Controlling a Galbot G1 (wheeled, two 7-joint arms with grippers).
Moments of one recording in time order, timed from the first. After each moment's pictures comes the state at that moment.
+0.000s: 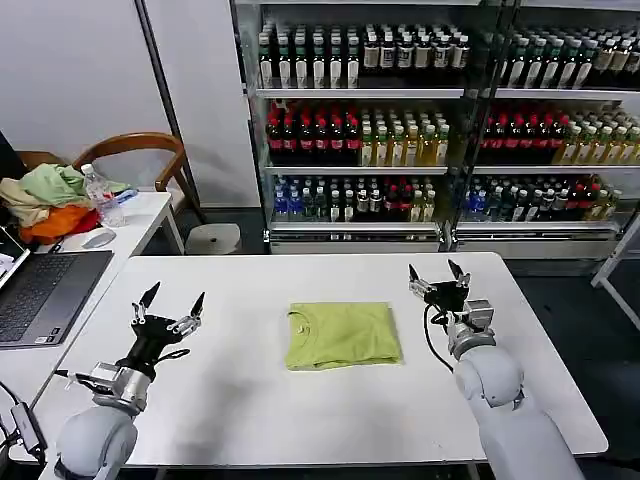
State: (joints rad) left arm 1.28 -1.01 -0.54 -1.86 -0.35 -0.01 0.01; right arm -0.94 1.18 0.35 1.75 0.34 -0.31 0.13
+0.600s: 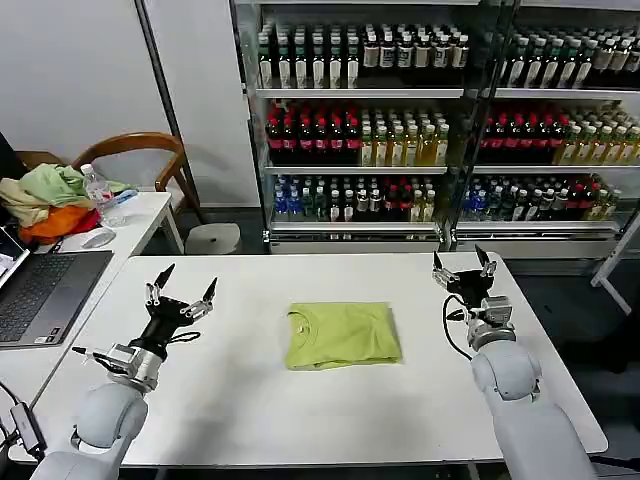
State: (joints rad) left arm 1.14 -1.01 -0.47 -1.76 -0.30 -0.08 0.06; right arm -0.93 1.17 0.42 1.70 0.22 -0.20 0.11
